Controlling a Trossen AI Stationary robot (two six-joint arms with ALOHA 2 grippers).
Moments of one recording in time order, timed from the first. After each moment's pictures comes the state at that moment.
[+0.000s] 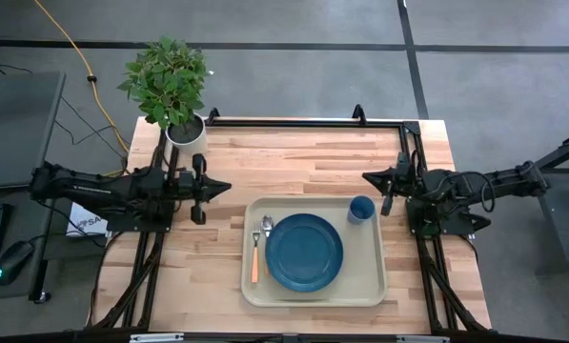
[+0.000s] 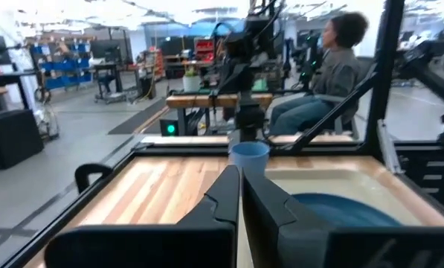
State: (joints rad) left arm 0.06 0.52 0.25 0.30 -0.15 0.05; right arm 0.18 0.43 0.42 -0.19 0.54 0.16
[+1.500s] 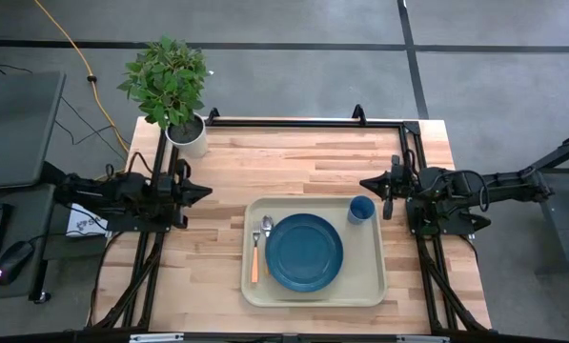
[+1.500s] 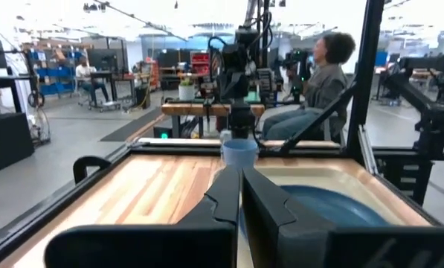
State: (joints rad) left arm -0.06 0.00 0.14 -0.05 -0.25 0.03; right arm 0.10 0.43 0.42 -0.25 0.33 0.18
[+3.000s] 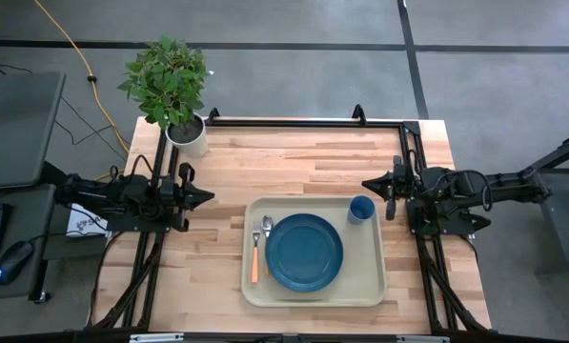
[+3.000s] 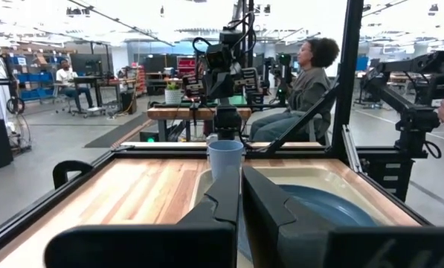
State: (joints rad) left arm -0.06 0.00 0.08 0.03 -0.19 0.03; right arm 0.10 0.39 0.42 -0.29 0.32 0.20
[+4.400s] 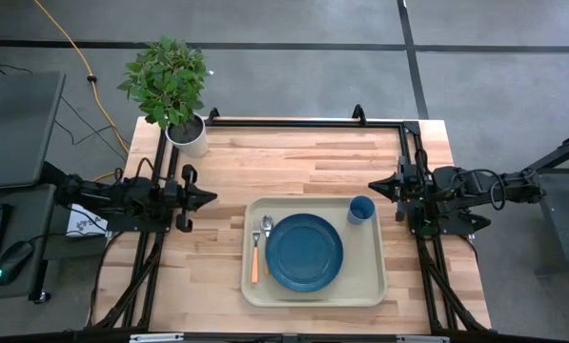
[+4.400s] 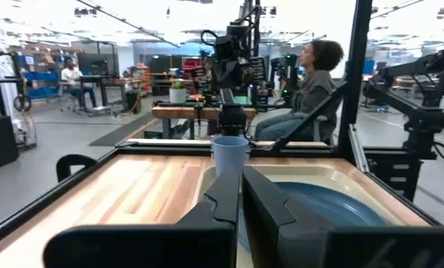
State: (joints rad) left arm -0.05 0.00 0.01 0.10 -0.20 0.02; right arm 0.15 0.28 0.42 -0.33 0.30 0.22
